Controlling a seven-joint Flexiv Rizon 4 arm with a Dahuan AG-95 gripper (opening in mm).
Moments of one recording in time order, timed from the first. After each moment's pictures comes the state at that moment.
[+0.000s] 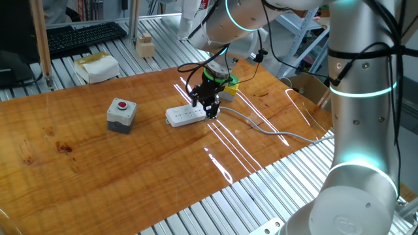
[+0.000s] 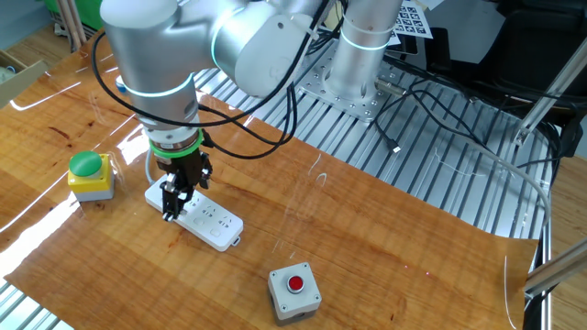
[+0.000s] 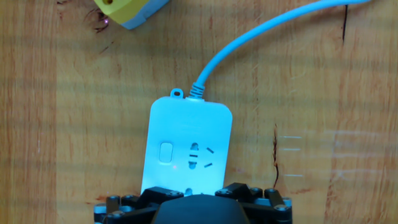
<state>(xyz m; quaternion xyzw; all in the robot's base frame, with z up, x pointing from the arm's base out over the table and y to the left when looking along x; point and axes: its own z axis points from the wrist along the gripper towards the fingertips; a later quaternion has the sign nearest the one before) 0.570 -0.113 0.007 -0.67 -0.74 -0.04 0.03</state>
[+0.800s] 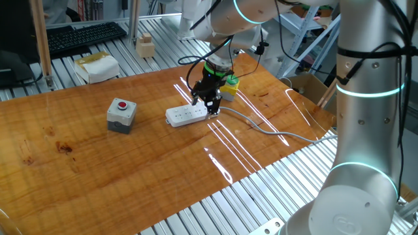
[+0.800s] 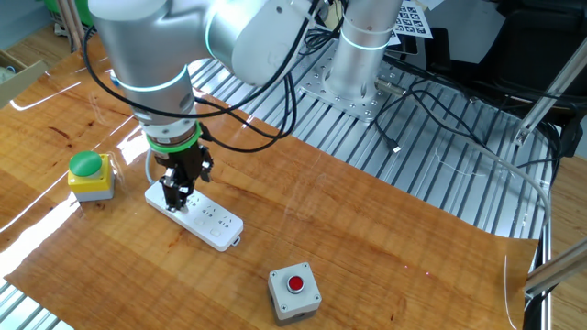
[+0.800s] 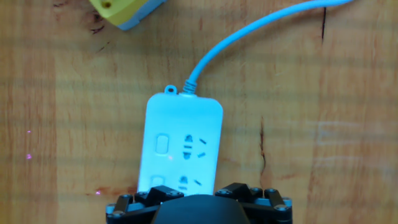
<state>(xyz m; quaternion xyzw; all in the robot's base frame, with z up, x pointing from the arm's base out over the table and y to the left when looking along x) 0.564 -0.105 0.034 -0.68 -0.73 -0.03 0.05</state>
